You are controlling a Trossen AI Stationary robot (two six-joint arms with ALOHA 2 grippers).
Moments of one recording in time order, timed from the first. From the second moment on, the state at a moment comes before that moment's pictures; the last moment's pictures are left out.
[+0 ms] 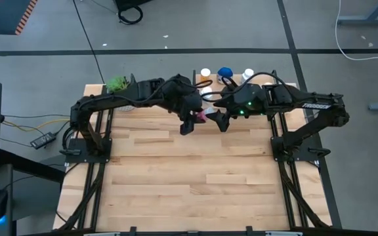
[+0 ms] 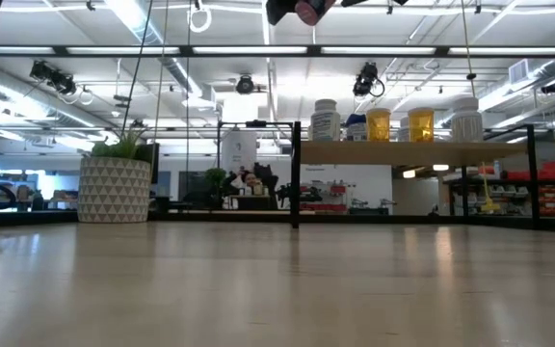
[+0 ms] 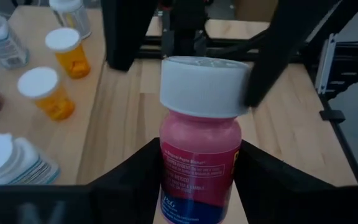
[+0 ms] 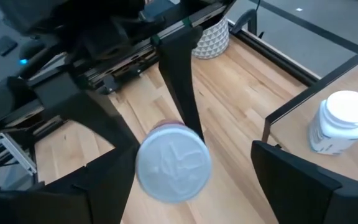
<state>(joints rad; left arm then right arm) 0.15 1.77 1.91 -0.78 0.16 0.06 0.02 1.37 1.61 -0.86 0.26 0.57</state>
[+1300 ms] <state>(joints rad) 0.16 1.77 1.91 -0.74 0.16 0.12 0.03 1.38 1.61 -0.84 0.23 0.62</state>
